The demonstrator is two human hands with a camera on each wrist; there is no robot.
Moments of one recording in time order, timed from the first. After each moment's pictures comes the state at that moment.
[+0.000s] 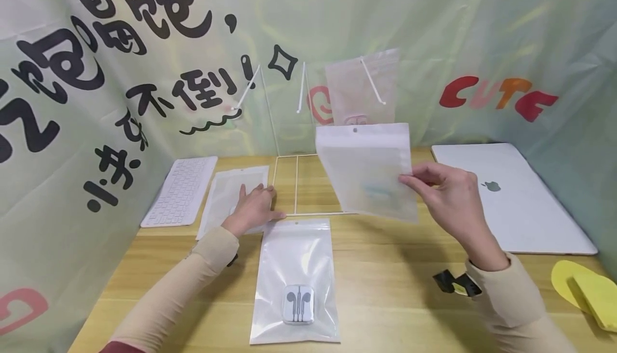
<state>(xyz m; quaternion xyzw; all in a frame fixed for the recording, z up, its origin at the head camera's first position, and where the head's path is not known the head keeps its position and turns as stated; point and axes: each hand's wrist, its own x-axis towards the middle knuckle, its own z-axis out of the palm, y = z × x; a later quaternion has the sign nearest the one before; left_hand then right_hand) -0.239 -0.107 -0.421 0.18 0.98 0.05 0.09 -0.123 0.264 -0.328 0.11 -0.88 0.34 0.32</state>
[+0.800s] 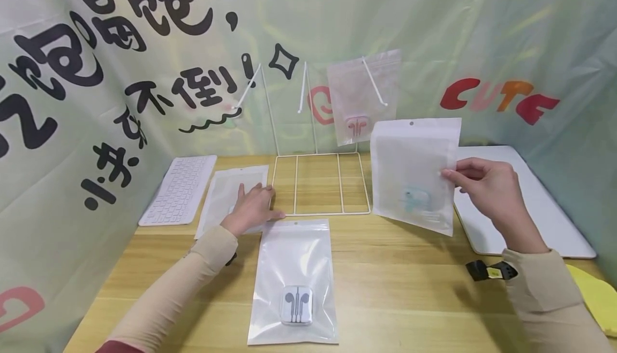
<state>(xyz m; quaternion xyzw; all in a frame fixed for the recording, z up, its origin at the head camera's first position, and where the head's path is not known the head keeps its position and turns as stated) -0.241 -0.107 -0.422 0.17 0.98 0.05 0.08 -0.142 0.346 -0.343 -0.05 -0.91 0.39 0.14</state>
